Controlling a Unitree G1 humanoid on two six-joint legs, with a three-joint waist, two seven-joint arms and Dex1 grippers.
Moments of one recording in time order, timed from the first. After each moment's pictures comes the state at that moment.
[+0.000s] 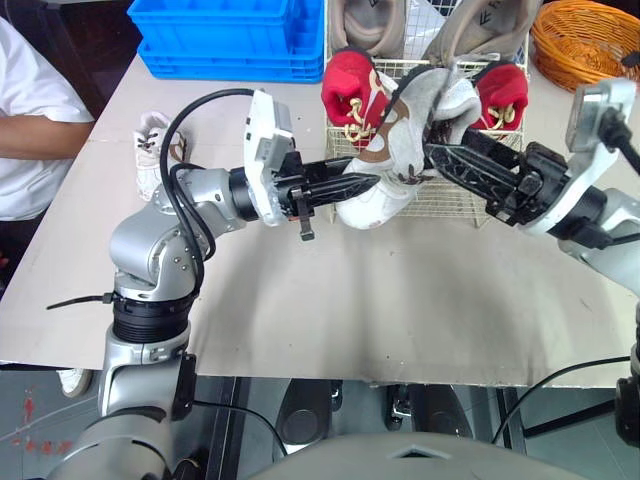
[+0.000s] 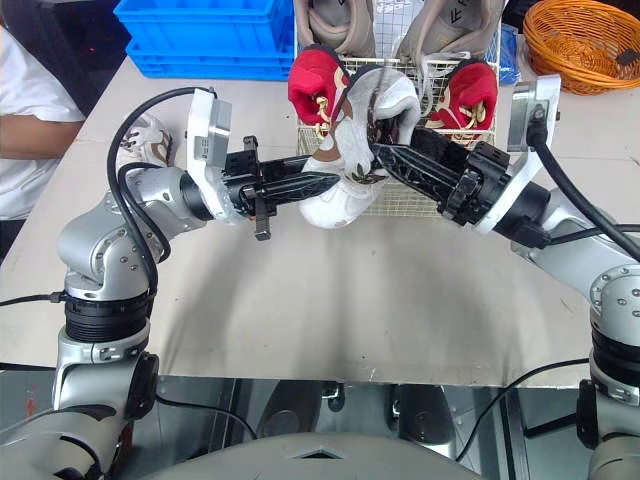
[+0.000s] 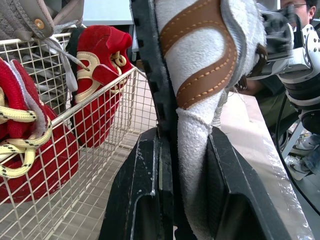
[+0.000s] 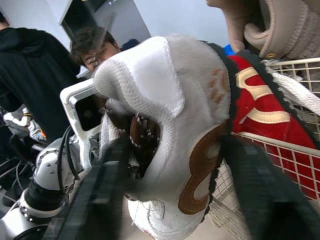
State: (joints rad) left arm -0.59 0.56 0.03 -0.30 -0.73 0.69 -0.97; right arm -0.42 -0.69 -0.18 -0.54 1.51 0.78 0.19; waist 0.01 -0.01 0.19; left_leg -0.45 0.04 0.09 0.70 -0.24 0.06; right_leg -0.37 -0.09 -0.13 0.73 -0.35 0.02
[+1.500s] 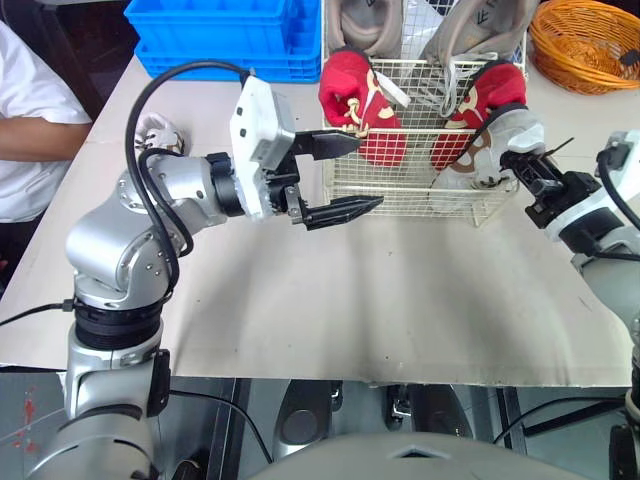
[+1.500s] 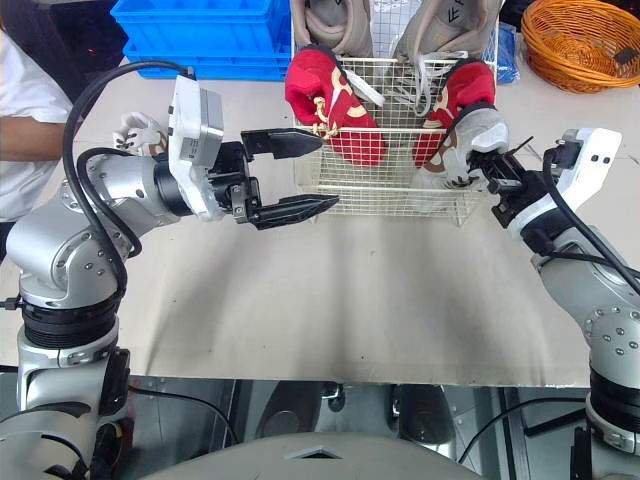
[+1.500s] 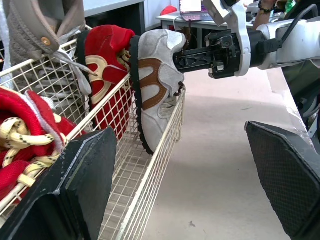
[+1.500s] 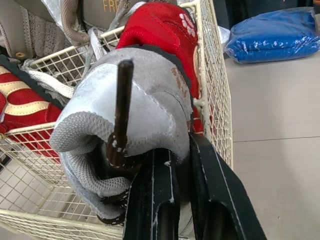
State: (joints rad) left arm -0.61 0.68 0.03 -0.45 -0.71 0.74 -0.89; right arm -0.18 -0.60 -0.29 -0.57 1.19 0.68 -0.18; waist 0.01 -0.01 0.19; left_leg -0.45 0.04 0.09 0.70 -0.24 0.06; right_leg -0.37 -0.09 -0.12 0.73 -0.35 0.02
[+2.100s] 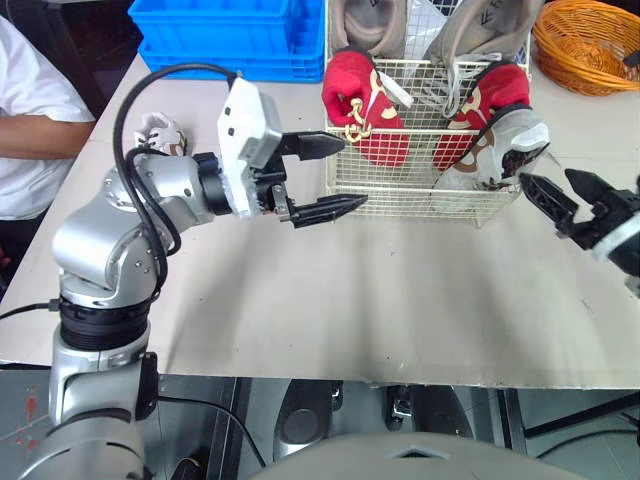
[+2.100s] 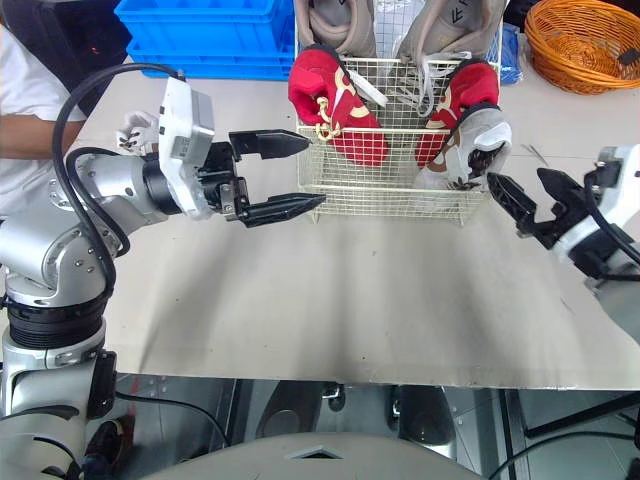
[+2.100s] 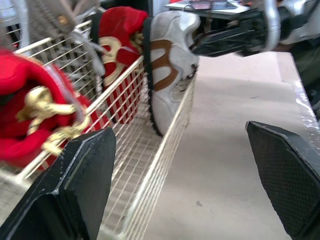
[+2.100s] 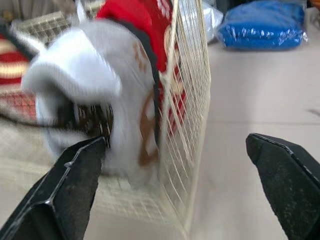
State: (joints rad) left arm -0.60 0.74 0.05 -0.40 -0.70 0.71 -0.92; right arm 0.03 -0.82 -0.53 -0.56 1.25 0.76 0.11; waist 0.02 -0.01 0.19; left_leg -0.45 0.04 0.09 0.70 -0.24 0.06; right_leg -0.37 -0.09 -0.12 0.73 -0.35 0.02
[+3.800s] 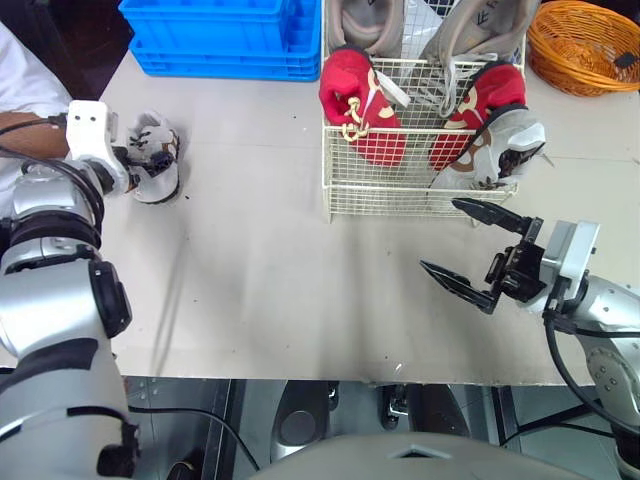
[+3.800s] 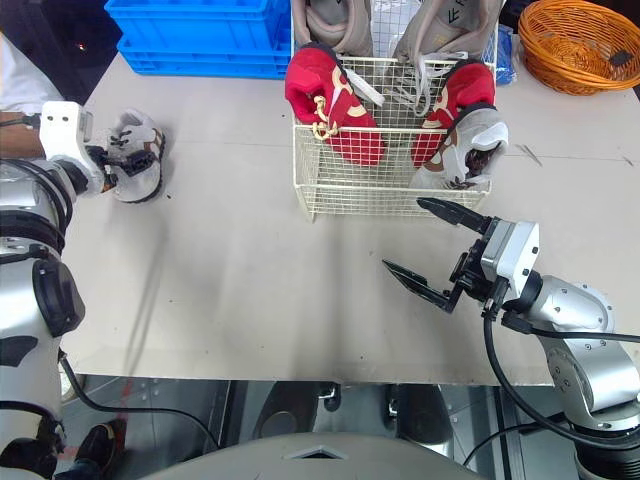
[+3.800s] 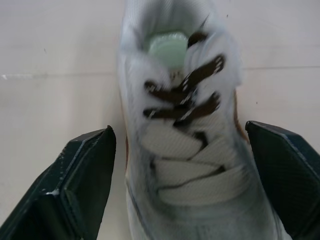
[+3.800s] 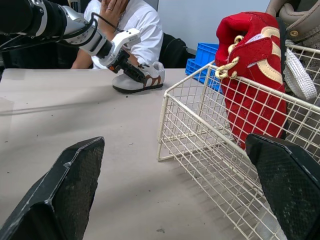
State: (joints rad) left arm -1.09 0.86 0.15 1.29 -0.05 0.23 -0.61; right arm 0.06 -0.57 -0.10 -0.61 0.55 0.15 0.82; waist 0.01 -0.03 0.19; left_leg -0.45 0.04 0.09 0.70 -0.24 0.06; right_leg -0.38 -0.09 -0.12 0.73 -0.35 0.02
